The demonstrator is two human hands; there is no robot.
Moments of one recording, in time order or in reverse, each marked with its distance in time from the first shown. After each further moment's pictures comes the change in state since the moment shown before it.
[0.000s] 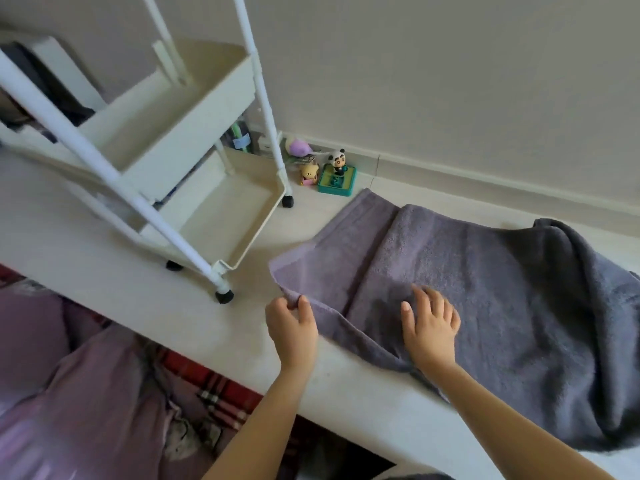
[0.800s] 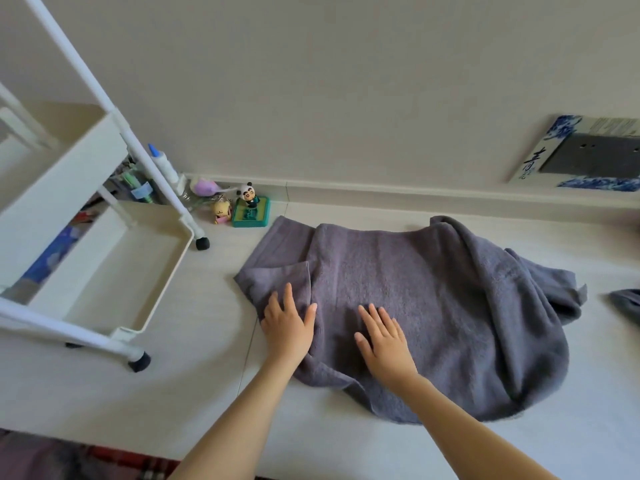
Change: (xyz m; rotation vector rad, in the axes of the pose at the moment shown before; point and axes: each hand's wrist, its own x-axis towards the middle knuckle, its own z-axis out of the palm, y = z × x) left_hand -0.014 0.042 0.106 0.673 -0.457 0.369; right_hand -0.002 0.067 -0.022 -0.041 -0.232 -0.057
